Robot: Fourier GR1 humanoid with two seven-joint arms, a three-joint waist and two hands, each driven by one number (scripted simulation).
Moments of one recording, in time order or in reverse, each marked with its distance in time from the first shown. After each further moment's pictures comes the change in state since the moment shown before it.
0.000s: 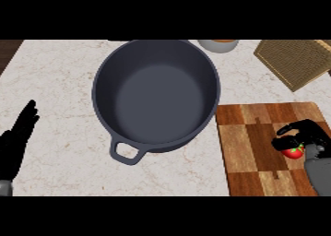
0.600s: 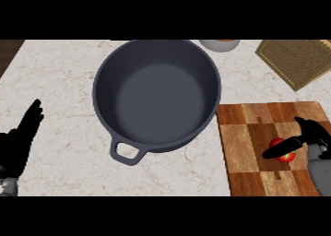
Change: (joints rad) left arm -0.019 0.021 -0.056 0.024 0.033 0.047 -0.006; right arm 0.008 -0.005 0.001 -0.053 -0.069 -0.021 0.079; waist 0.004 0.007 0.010
